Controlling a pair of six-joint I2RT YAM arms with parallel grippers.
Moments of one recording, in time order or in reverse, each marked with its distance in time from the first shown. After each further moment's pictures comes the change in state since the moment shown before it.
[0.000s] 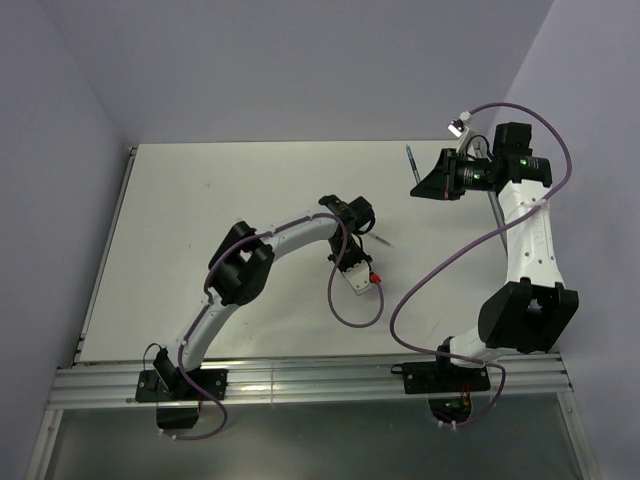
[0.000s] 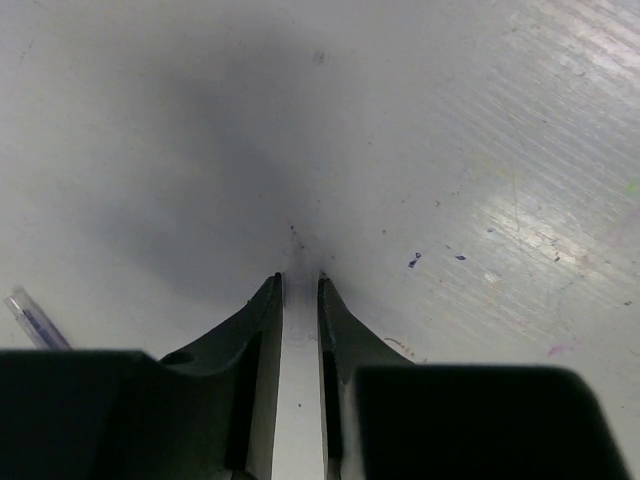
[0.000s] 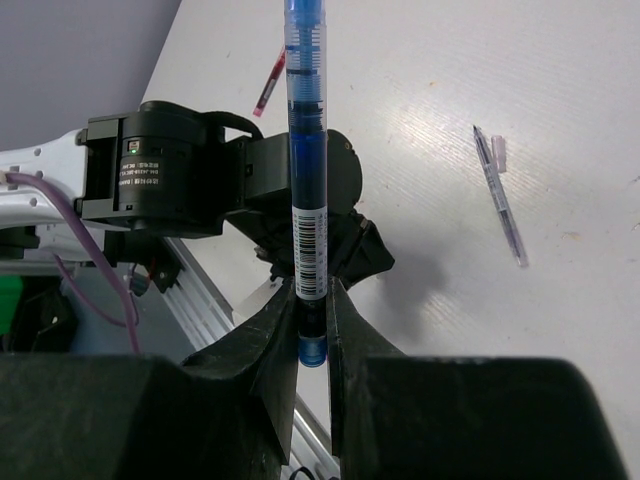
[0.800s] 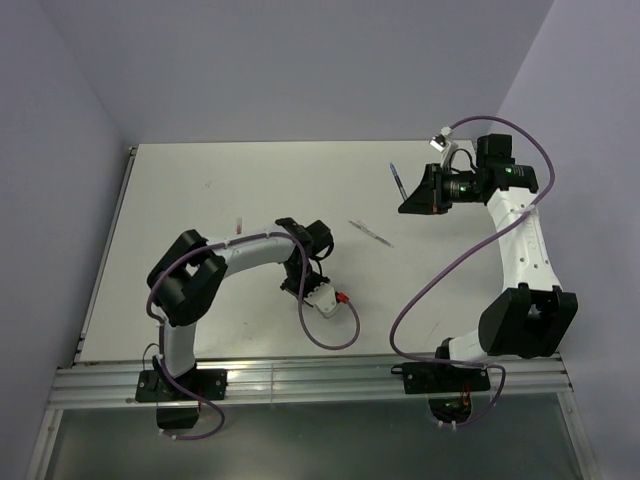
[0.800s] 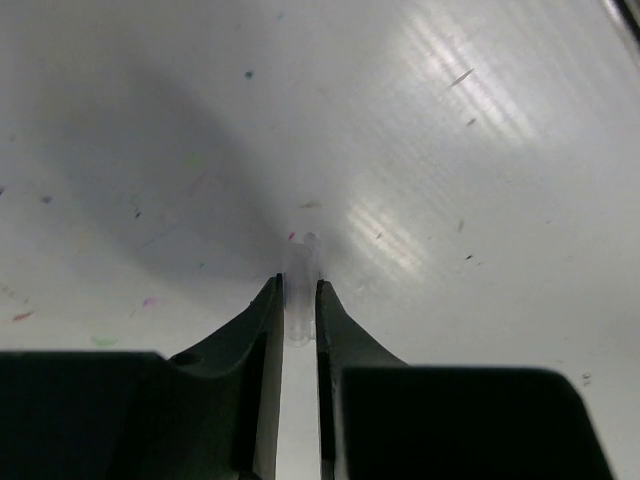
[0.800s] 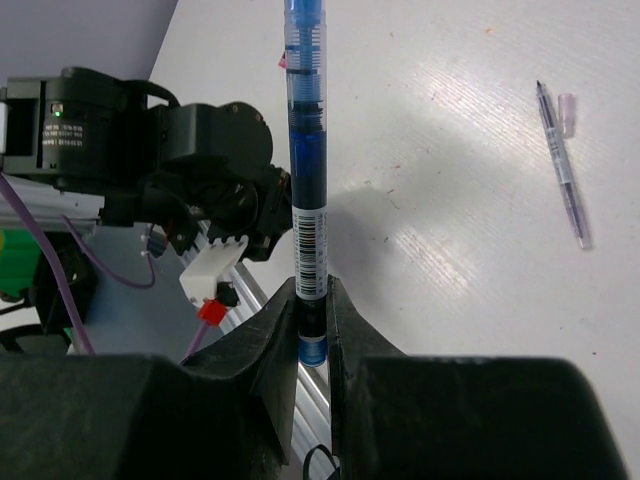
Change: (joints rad) left arm 0.021 -0.441 -0.676 0.114 -0.076 -0.280; right arm 0.067 -0.040 -0.100 -0.029 -0.006 -0.032
